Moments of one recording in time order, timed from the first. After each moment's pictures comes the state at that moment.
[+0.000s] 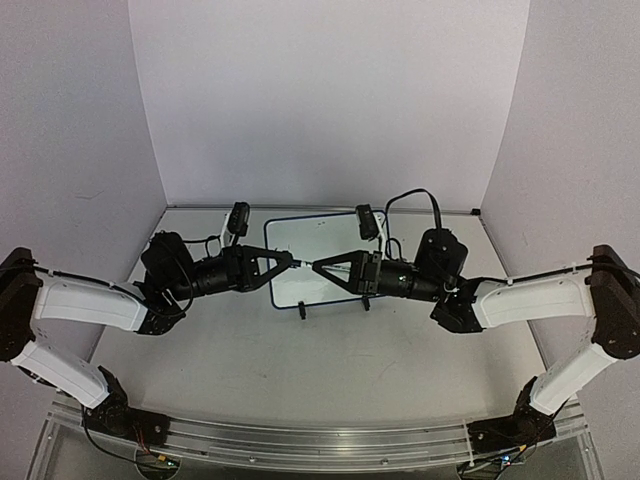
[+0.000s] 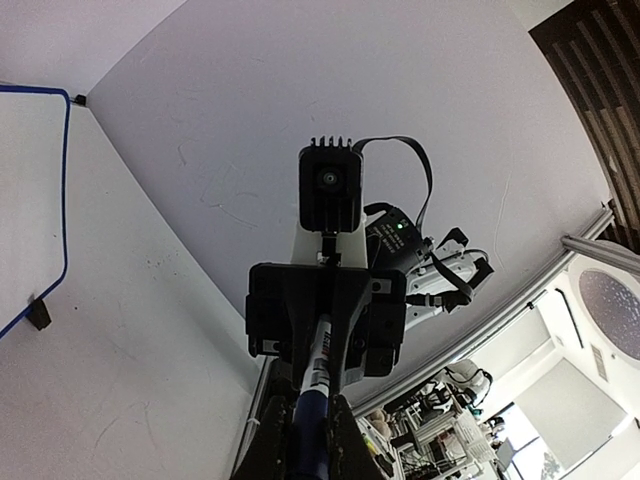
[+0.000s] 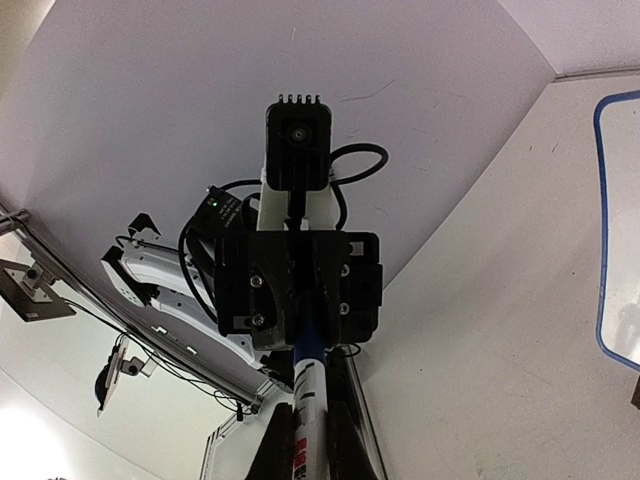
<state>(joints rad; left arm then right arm) -0.79 1.37 0.58 1.01 0.60 -1.02 0.89 1.53 0.78 0.83 -0.52 0.89</state>
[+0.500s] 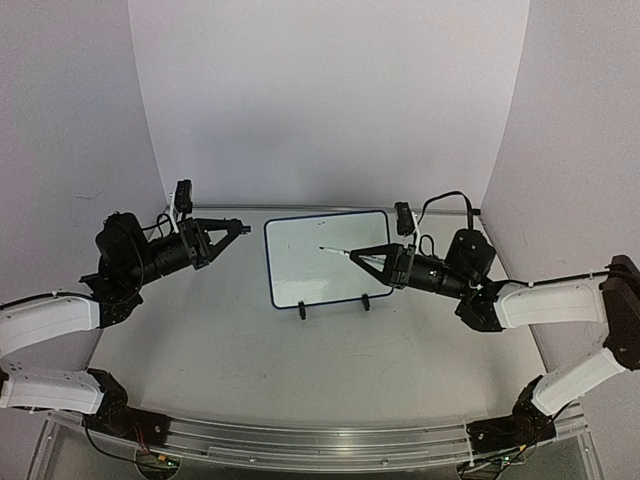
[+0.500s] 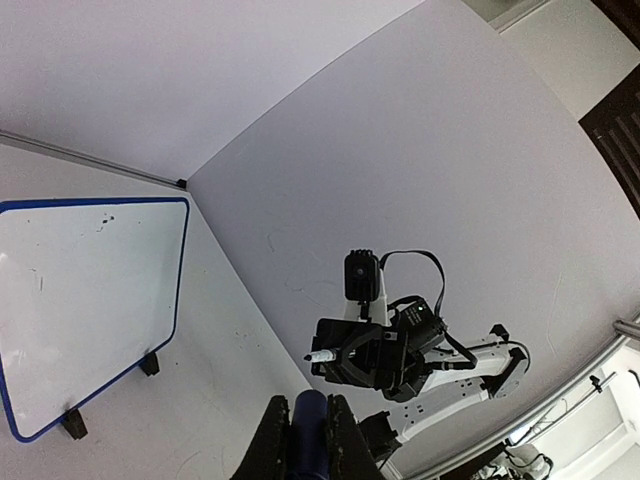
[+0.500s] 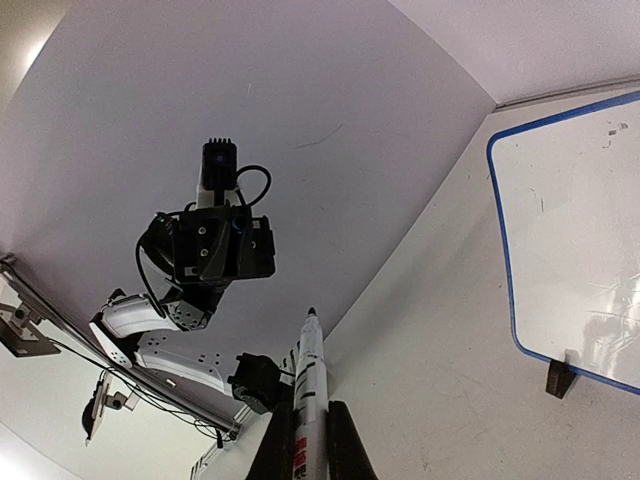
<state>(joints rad) -0.59 1.04 0.58 0.60 0.49 -0.96 0.73 1.43 0.65 0.86 -0.56 0.92</state>
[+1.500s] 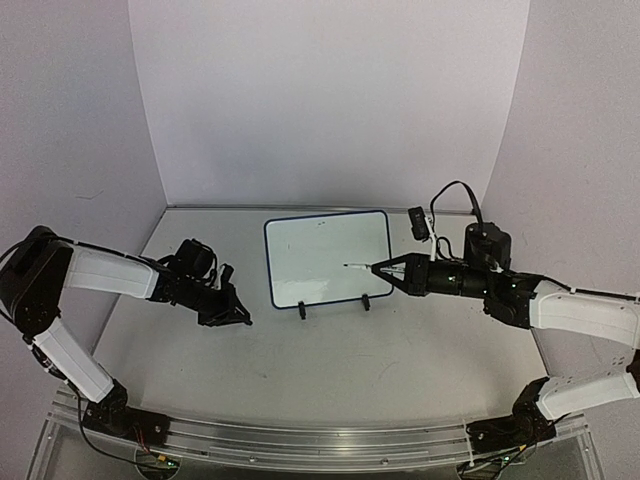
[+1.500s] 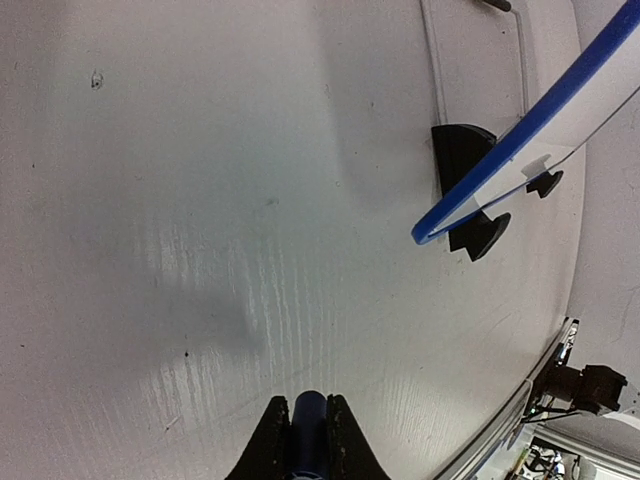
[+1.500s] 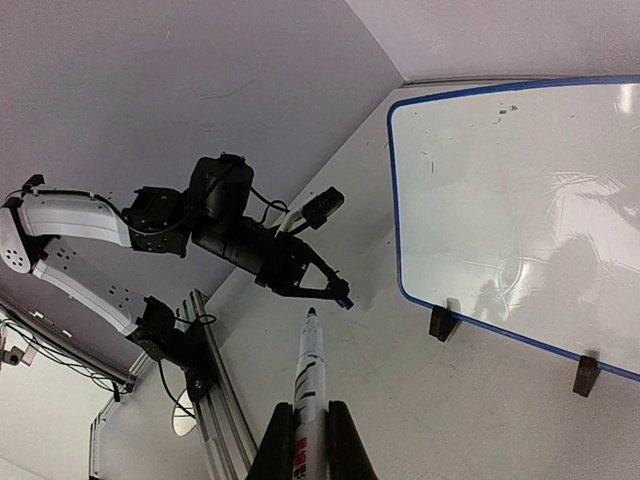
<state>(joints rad) -0.54 1.56 0.73 -0.12 0.42 -0.71 0.69 1.18 0.67 0.29 -0.48 0.57</state>
